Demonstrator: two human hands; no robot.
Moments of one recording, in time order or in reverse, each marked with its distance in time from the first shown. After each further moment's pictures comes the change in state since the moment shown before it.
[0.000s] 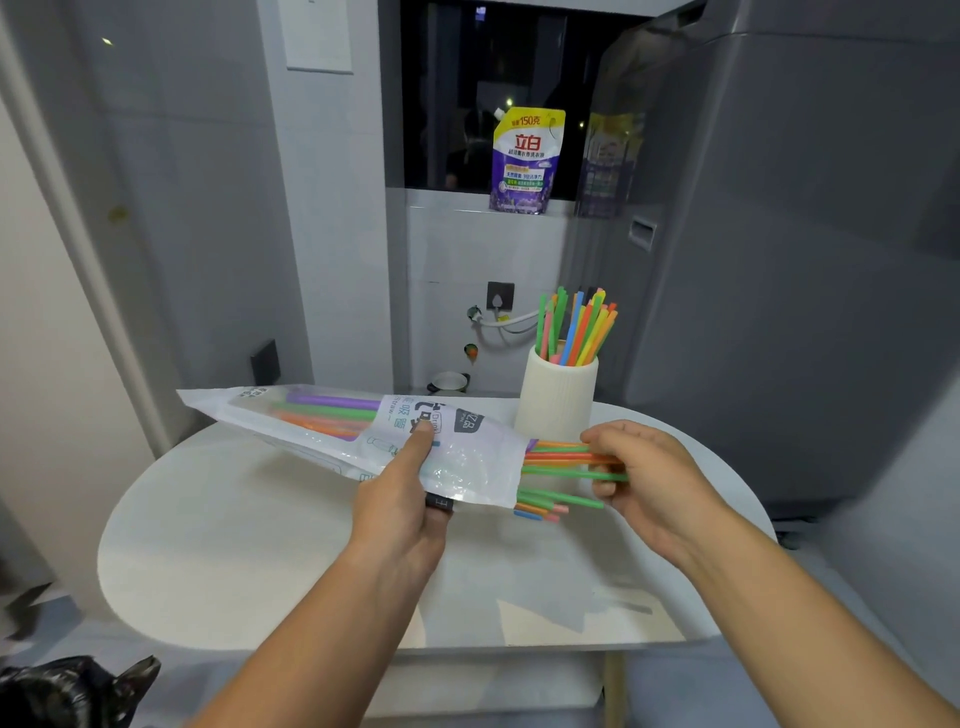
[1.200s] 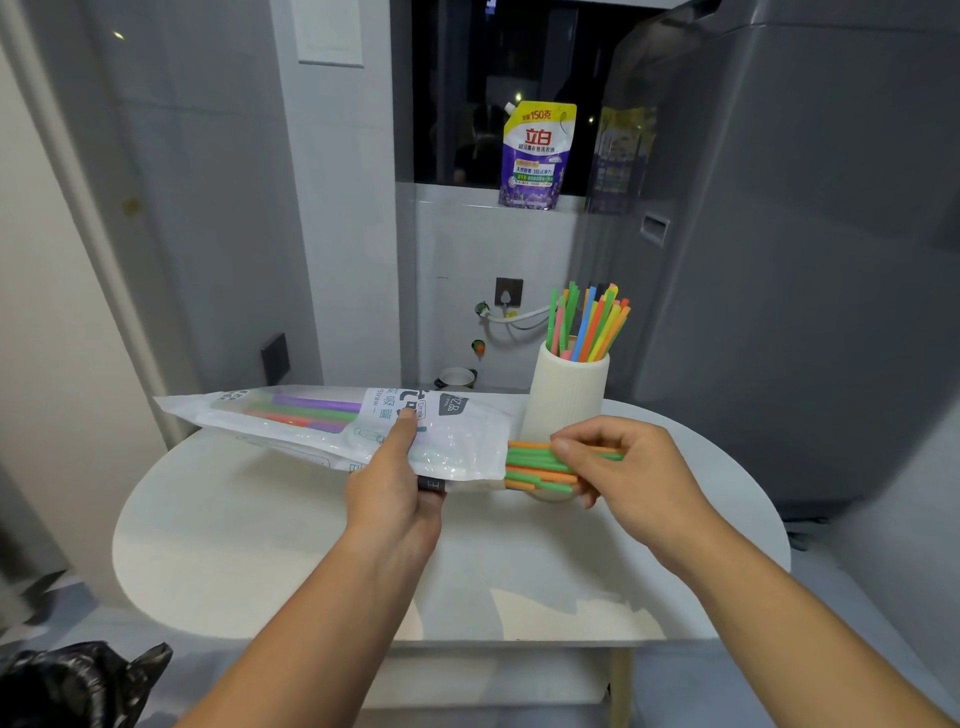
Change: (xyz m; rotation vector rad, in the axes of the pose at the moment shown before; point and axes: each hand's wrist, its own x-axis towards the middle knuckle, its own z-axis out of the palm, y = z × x) left_hand 0.010 0.009 -0.004 -0.081 0.037 0.046; right_hand -0.019 0.001 0.015 -0.389 -0.068 -0.279
